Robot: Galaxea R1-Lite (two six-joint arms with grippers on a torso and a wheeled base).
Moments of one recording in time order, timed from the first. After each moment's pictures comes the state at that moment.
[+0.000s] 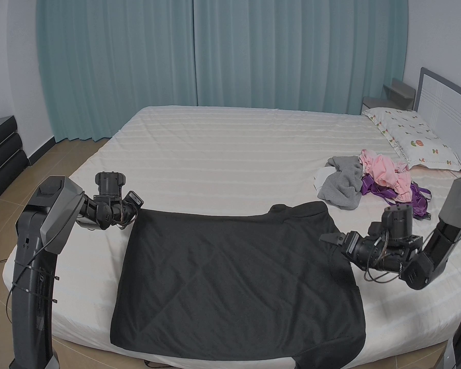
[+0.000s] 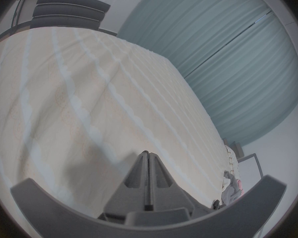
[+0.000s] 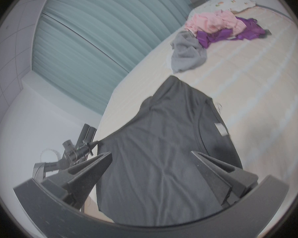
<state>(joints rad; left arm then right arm) 0.00 2.65 -1.71 -0.34 -0.06 -0.87 0.24 2.09 -0.51 -1.02 0.23 0.75</state>
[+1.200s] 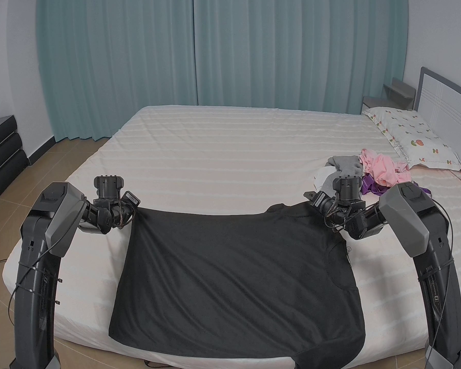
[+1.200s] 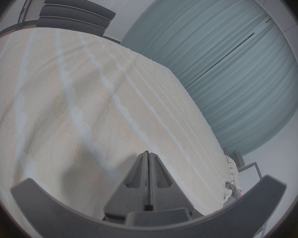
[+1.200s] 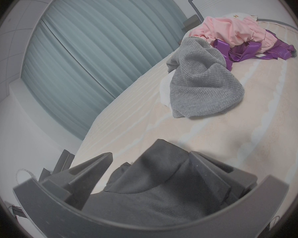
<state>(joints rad) 0.02 2.71 -1.75 -0.43 -0.01 -0.89 0.18 2.73 -1.70 -0.59 0.00 0.73</state>
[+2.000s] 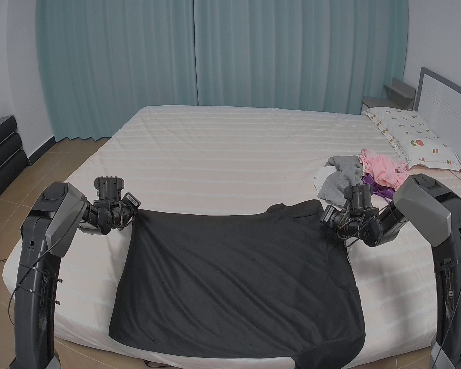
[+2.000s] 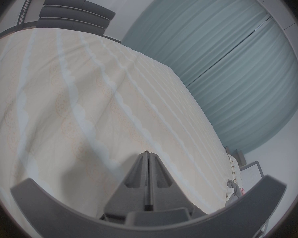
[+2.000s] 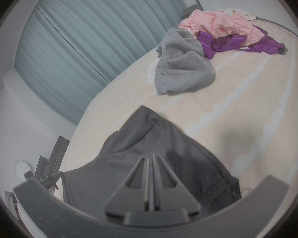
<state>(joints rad) 0.02 2.71 -1.74 -0.42 -0.01 -0.88 0.16 2.55 -1.35 -0.62 0.06 0.67</state>
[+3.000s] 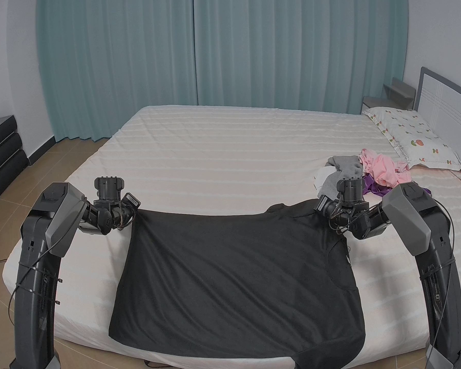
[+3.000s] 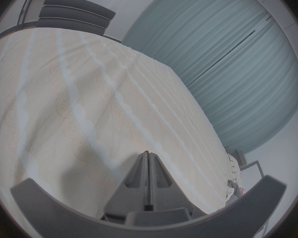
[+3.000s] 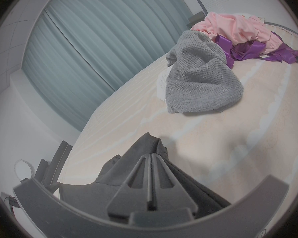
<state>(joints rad) 0.02 2.71 -1.74 -0.42 -0.01 -0.88 0.15 2.73 -1.69 -0.56 0.06 0.66</state>
